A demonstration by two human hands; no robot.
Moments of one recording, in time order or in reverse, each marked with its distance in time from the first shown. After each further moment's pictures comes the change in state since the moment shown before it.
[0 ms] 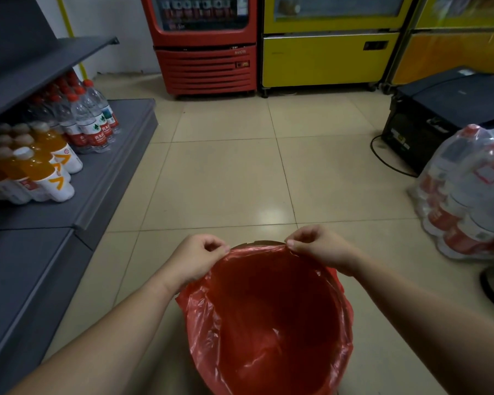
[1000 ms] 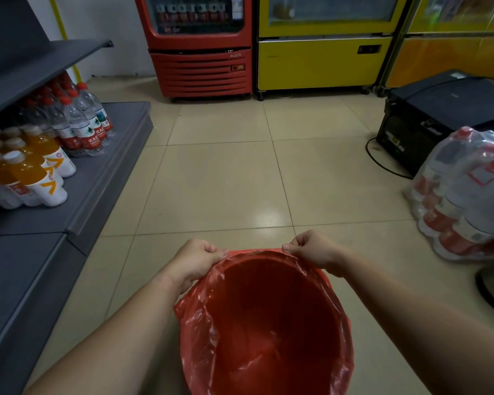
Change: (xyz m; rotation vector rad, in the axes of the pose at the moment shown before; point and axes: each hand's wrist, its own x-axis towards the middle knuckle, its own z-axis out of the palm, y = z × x) left_hand 0.019 -0.003 0.013 -0.164 -0.071 -0.246; right_hand 0.025 0.014 0.007 -0.067 -0.008 0.126
